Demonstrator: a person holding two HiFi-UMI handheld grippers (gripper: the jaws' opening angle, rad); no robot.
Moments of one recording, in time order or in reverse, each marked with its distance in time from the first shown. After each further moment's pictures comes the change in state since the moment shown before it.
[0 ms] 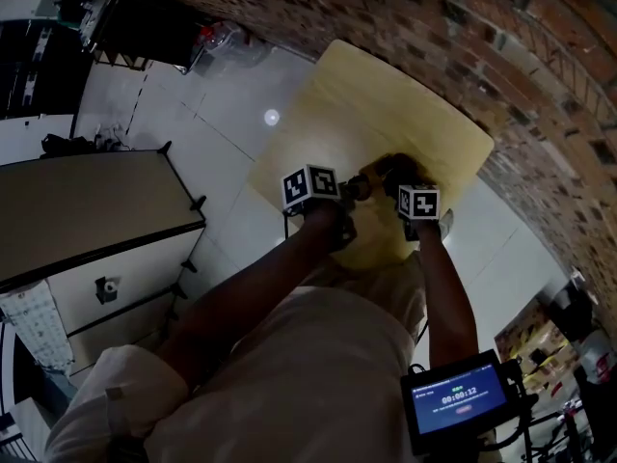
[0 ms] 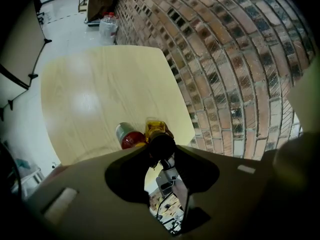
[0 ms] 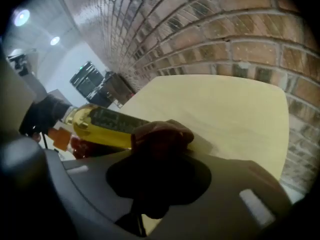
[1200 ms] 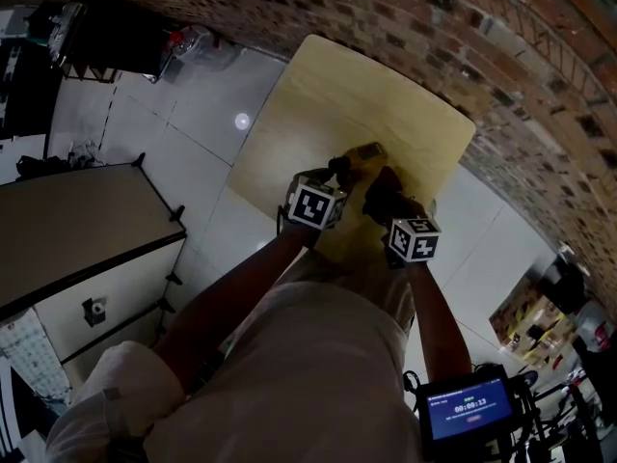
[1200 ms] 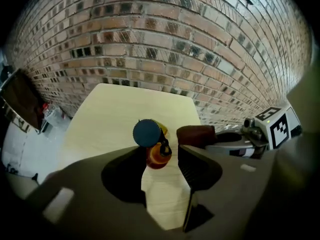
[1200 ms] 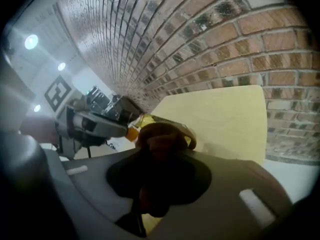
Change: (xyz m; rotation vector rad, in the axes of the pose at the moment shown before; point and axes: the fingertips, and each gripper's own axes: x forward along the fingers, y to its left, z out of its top) left arm 0.005 0.012 0.013 1.046 0.005 0.204; right arm -0.087 0.066 -0.021 0.123 -0.227 0.122
